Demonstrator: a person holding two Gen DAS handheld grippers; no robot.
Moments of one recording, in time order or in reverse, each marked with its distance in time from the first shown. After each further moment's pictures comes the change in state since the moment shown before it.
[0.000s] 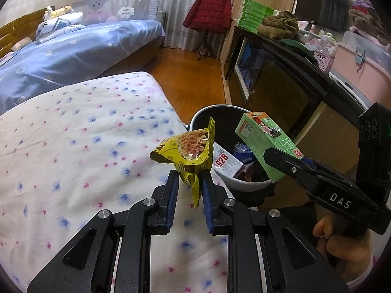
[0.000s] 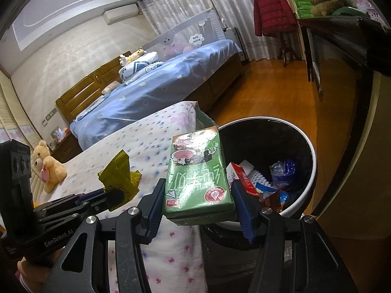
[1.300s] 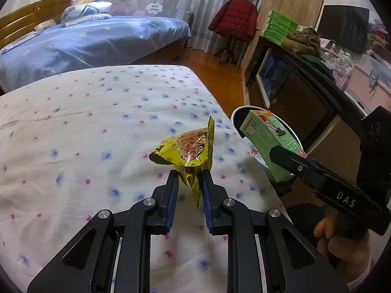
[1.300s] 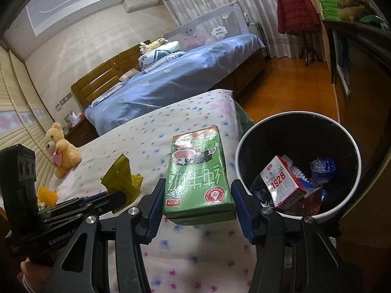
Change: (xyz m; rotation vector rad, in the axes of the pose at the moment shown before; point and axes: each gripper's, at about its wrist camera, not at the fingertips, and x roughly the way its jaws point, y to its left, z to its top) left arm -0.029 0.061 -0.029 -0.122 -0.014 0.056; right arm 0.020 0.056 -0.010 -0.073 0.044 0.084
